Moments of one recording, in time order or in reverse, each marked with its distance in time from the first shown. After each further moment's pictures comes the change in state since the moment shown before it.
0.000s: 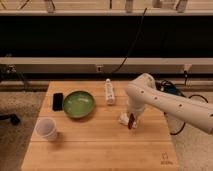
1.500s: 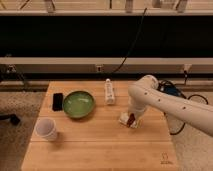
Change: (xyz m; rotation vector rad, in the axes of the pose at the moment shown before) arm 0.006 0.003 0.000 0.046 0.011 0.082
